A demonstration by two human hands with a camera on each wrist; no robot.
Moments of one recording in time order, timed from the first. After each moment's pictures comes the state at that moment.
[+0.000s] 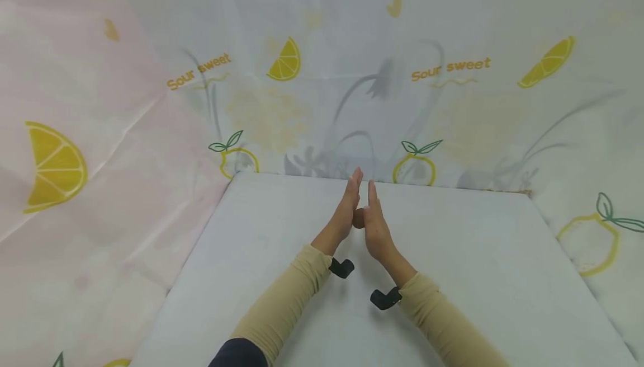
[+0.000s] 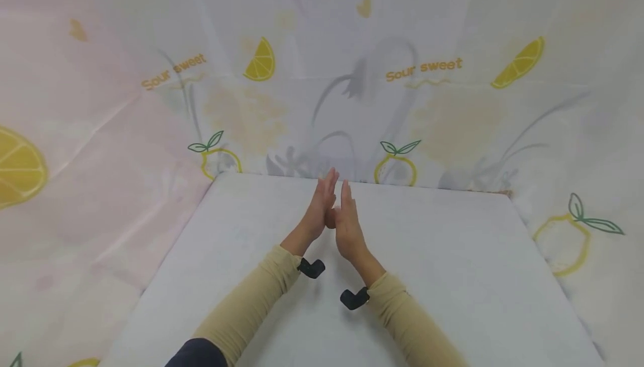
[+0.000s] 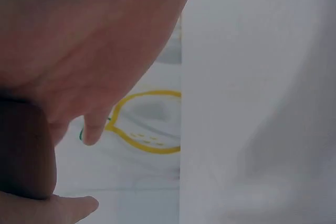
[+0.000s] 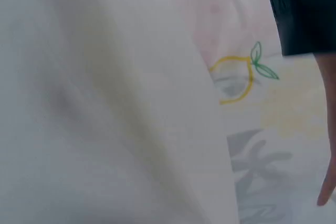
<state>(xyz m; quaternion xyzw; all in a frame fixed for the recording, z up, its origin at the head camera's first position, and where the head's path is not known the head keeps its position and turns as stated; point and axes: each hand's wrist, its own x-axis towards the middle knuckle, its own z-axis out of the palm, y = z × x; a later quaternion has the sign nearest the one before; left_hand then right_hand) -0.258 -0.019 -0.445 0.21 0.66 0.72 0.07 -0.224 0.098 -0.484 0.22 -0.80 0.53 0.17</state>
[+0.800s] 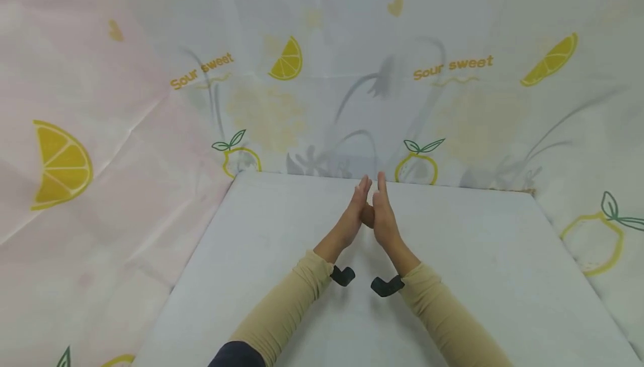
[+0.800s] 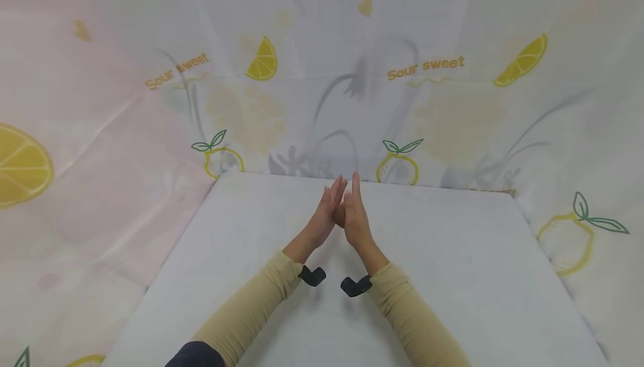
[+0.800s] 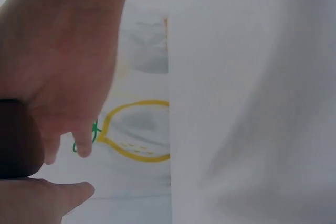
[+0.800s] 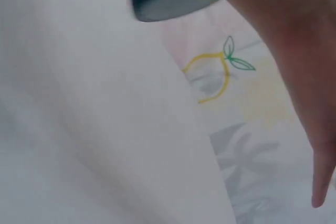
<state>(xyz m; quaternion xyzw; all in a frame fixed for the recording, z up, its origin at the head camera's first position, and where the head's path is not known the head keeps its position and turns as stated) -0.244 -0.014 -0.455 0.24 0.65 0.72 0.11 -0.231 0.103 -0.457 0.17 -0.75 0.62 0.13</state>
